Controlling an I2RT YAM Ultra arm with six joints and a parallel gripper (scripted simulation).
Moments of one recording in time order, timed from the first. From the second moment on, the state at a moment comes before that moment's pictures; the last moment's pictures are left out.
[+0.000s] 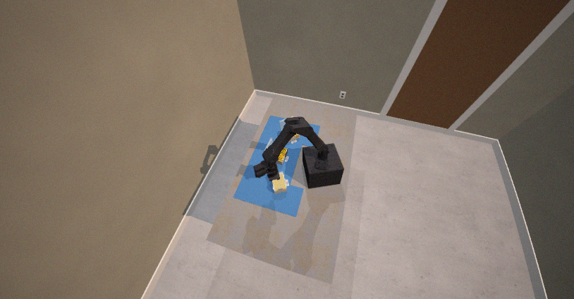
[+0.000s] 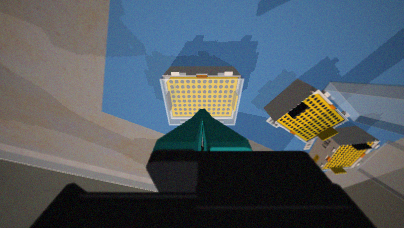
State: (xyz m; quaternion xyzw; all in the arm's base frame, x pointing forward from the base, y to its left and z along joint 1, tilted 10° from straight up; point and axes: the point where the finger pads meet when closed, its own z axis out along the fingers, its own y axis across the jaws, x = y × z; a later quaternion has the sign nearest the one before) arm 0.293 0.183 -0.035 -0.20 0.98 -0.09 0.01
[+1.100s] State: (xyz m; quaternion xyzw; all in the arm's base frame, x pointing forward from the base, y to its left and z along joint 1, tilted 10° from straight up) arm 0.290 0.189 0.001 -0.20 0.98 -0.09 0.00
